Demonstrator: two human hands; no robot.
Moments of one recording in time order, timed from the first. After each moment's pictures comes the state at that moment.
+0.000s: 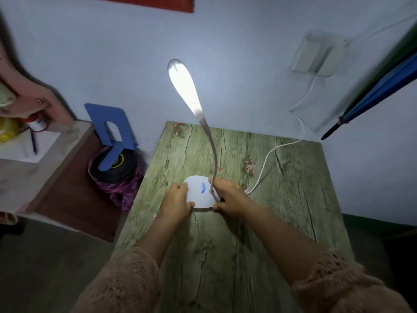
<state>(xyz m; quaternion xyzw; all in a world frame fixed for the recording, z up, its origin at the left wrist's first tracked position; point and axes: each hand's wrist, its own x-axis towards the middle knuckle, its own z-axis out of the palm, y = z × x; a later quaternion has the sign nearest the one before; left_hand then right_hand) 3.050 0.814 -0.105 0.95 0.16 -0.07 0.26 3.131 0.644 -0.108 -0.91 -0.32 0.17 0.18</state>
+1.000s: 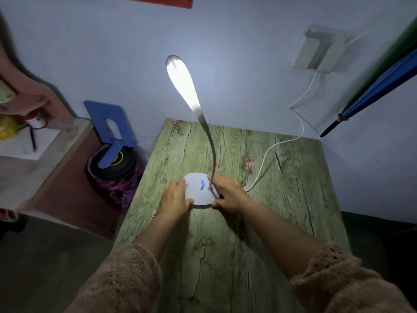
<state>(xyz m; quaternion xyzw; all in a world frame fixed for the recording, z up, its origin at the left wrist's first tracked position) 3.049 0.810 -0.096 0.94 0.20 -0.10 0.26 3.132 0.643 -0.112 -0.91 -0.33 0.16 0.18</state>
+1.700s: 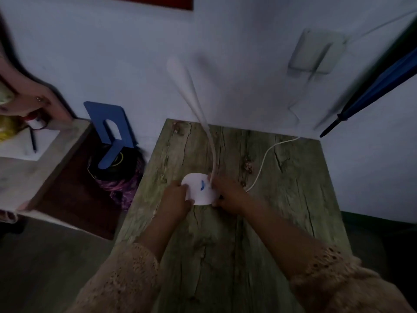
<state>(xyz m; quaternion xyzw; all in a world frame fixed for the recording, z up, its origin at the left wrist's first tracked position) 3.045 0.813 -0.101 0.96 0.15 -0.07 0.25 3.131 0.643 -0.104 -0.91 -0.30 0.21 0.19</state>
